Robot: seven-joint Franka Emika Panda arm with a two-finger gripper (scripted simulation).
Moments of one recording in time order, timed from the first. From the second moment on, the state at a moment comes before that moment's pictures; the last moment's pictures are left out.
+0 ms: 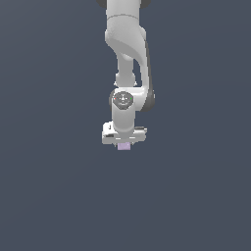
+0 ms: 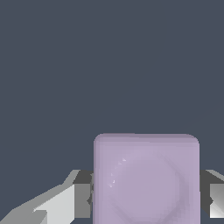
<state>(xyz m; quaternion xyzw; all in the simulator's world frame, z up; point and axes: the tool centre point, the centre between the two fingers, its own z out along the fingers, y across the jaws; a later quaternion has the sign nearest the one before) -0.022 -0.007 0.049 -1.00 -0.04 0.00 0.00</state>
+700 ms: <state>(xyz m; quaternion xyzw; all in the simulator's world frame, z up) 0.049 -0.053 0.148 -1.00 -0.04 0.00 0.00</state>
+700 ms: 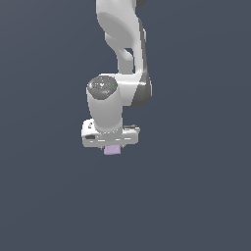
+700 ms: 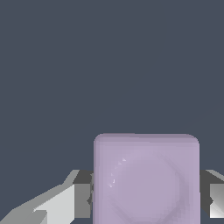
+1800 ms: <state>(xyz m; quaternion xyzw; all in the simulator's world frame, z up) 0.125 -0.098 0.245 -1.00 -0.04 0.00 0.00</state>
